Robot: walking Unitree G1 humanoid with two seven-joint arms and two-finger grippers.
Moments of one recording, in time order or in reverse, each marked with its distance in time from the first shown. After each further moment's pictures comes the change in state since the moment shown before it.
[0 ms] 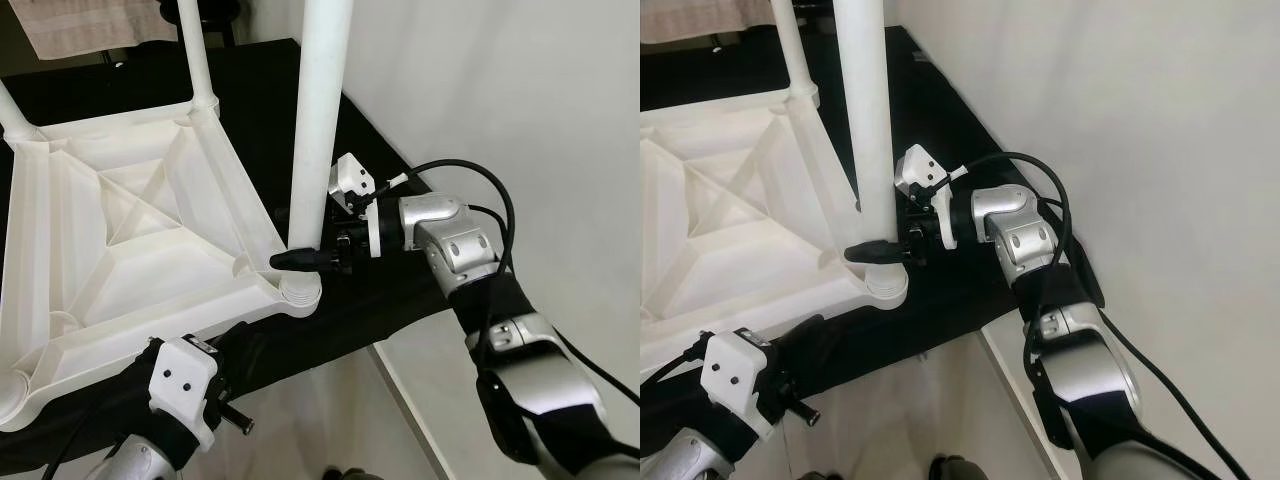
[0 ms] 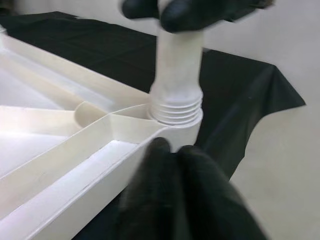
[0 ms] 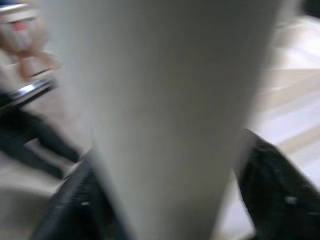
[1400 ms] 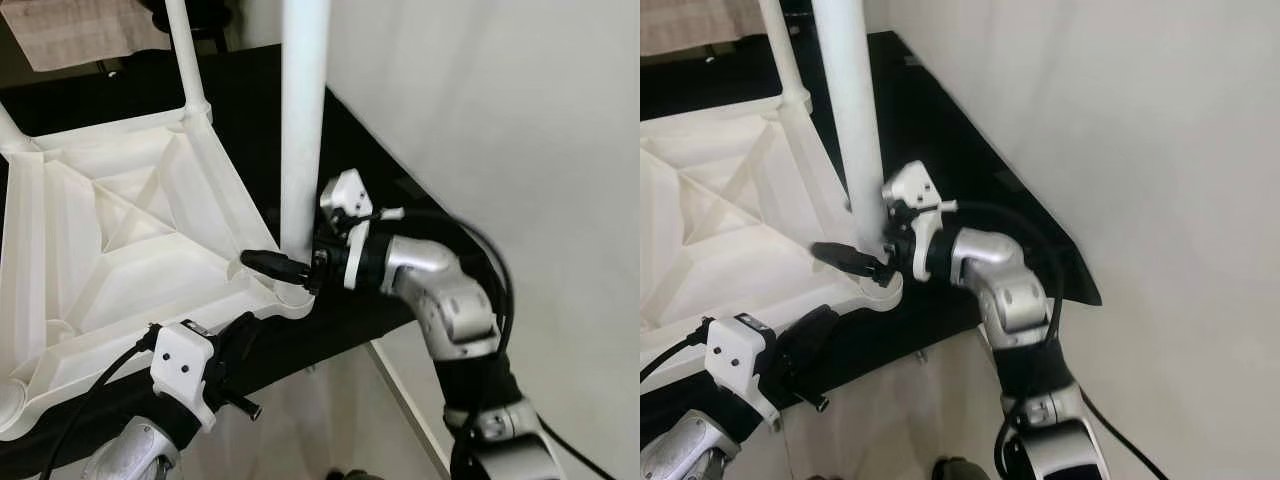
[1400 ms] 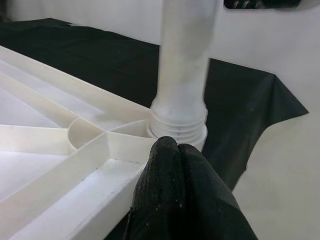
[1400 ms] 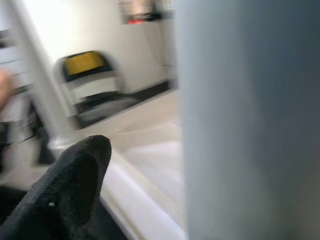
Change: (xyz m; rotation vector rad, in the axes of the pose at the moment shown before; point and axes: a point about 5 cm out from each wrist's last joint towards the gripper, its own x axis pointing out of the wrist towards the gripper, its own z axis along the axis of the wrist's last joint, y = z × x) left arm 0.014 0.010 -0.002 -0.009 -0.020 -0.036; right arm 0.024 0.040 0.017 0.038 -0.240 -0.169
